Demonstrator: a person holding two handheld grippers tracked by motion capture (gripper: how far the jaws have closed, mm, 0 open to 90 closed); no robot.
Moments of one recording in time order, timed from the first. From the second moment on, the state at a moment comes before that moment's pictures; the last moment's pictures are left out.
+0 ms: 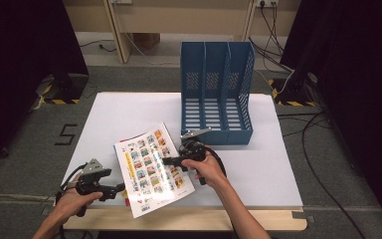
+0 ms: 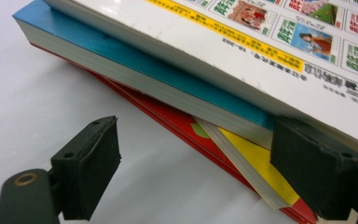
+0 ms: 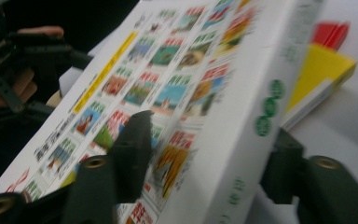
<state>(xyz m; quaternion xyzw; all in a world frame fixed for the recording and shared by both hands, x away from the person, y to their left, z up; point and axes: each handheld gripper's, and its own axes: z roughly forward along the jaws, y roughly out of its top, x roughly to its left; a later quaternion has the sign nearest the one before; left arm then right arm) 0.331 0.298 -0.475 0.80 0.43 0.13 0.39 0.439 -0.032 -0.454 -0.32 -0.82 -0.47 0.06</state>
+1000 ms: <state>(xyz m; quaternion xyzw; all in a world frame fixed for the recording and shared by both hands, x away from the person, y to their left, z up) 0.336 0.309 -0.474 0.76 0.47 0.14 0.42 0.415 -0.037 -0.420 -0.25 -0.80 -0.54 -0.04</state>
